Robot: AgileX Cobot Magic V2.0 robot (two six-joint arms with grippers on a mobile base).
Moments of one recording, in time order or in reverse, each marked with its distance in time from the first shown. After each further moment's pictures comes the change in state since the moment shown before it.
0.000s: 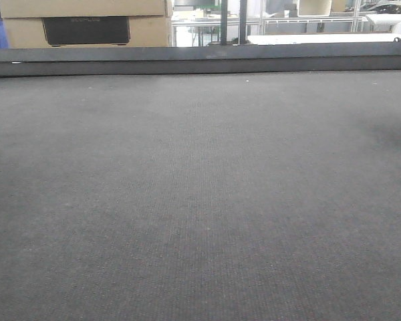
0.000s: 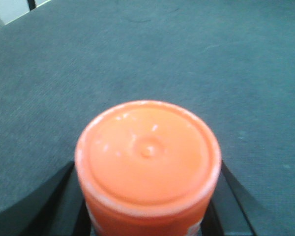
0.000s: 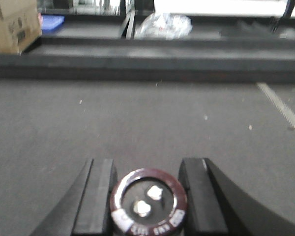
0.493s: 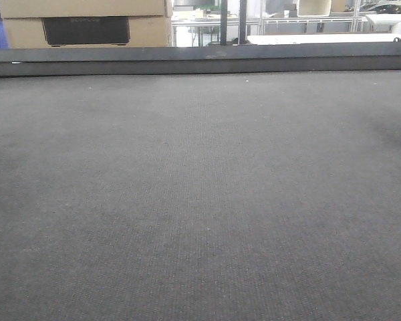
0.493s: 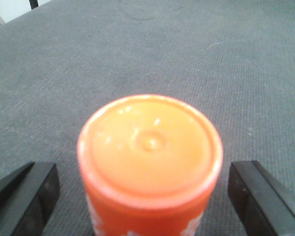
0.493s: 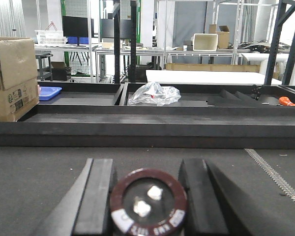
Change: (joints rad) left arm 0.000 0.063 0.007 -0.038 -0.089 0.000; right arm 0.000 0.058 0.106 -0.002 -0.469 0.000
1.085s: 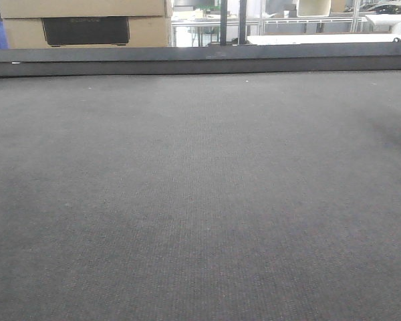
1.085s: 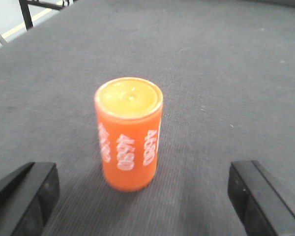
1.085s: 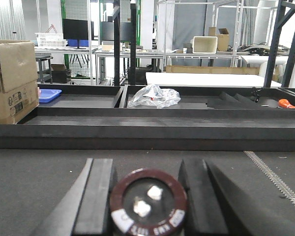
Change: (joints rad) left arm -0.032 -0.262 0.244 0.016 0.004 0.000; right arm 0.000 0.000 0.000 0.000 -0.008 0.000
